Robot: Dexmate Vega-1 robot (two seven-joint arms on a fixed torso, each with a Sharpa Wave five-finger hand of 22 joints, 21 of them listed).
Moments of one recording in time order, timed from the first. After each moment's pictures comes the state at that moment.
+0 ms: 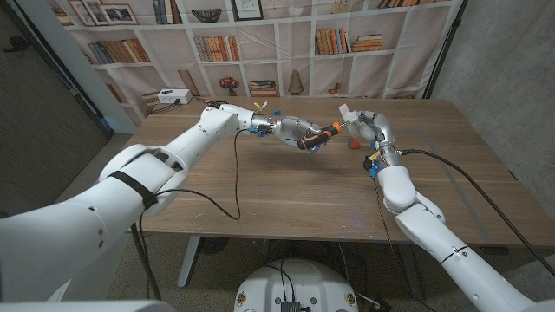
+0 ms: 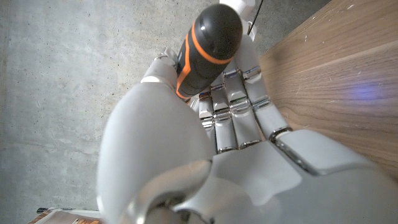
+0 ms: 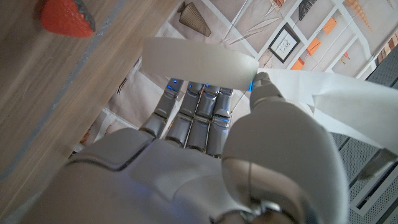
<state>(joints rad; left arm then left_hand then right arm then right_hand) 0.20 0.25 0.67 -0.84 -0.55 0.36 -1.35 1.26 0.06 0.28 -0.10 0.22 0.85 0.20 0.29 0.39 0.90 0.12 0.35 0.93 1.05 0.08 0.49 0.87 0.75 -0.08 1.26 0.18 -1.10 -0.49 -0.31 -1.77 0.05 0.18 -0.45 0.94 0.09 0.23 -0.08 0.20 0.92 0.04 0.49 0.41 0.77 -0.02 1.11 0.64 0.56 -0.05 1.05 0.92 0.25 0.05 1.10 0.18</state>
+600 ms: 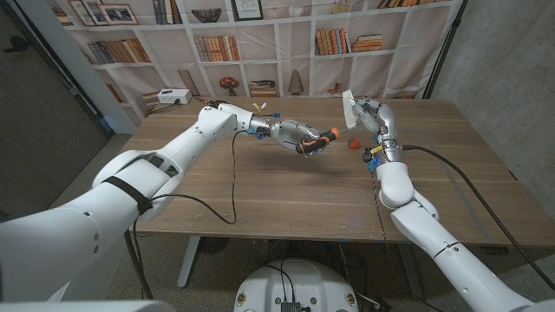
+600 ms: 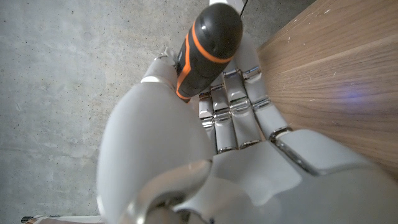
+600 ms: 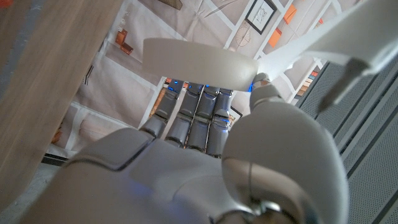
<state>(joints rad) 0.23 0.29 0.66 -0.94 -0.51 0.40 -1.31 1.26 0.06 0.28 -0.10 0.21 0.85 0.20 0.29 0.42 0.90 0.12 0.34 0.93 1.05 0.08 0.49 0.87 0.75 -0.08 1.26 0.18 -1.07 -0.44 -0.30 -1.71 0.07 0.35 -0.47 0.93 0.10 0.23 -0.08 0.21 0.91 0.03 0.50 0.41 0.76 -0.02 1.11 0.63 0.55 -0.05 1.04 0.92 0.25 0.01 1.10 0.18</state>
